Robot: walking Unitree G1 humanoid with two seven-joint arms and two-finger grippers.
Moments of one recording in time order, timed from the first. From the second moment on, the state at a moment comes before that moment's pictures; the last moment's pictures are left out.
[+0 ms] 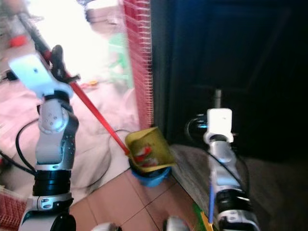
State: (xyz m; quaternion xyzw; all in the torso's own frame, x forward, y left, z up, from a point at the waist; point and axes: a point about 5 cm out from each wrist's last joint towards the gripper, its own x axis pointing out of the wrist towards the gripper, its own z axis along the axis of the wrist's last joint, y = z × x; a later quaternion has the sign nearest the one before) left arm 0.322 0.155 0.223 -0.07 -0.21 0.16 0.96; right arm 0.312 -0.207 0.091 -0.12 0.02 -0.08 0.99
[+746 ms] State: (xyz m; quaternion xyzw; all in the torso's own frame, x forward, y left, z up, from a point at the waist) left arm 0.330 0.121 0.215 0.01 -0.22 0.18 0.96; right arm 0.310 -0.207 0.090 -0.12 0.02 -0.08 0.99
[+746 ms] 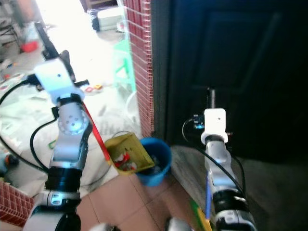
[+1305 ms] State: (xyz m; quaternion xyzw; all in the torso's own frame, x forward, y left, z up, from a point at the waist) left arm 0.315 0.042 0.214 0.04 -0.28 -0.09 0.95; right arm 0.310 -0.206 0.091 -0.12 0.01 -0.08 0.99
